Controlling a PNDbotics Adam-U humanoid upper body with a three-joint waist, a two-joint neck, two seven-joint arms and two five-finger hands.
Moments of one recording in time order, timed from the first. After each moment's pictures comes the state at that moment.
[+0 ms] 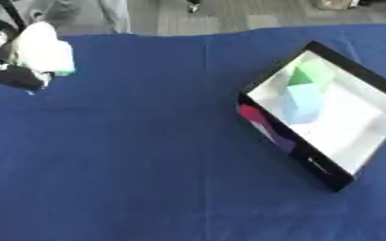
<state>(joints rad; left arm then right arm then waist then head) -0.63 0.56 -0.23 -1.60 -0.53 0.74 -0.32 -0.40 -0.81 -0.02 -1.83 -0.37 0.11 0.07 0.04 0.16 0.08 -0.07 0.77</state>
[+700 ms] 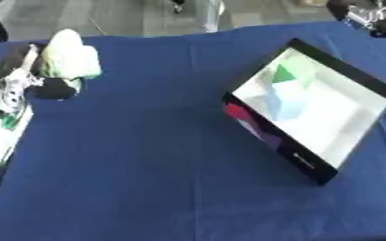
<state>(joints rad) -0.64 0.39 -0.28 -1.54 -0.58 0.65 -0.15 -0.51 -0.80 0.09 -1.86 -0.29 0.14 0.19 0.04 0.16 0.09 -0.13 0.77</state>
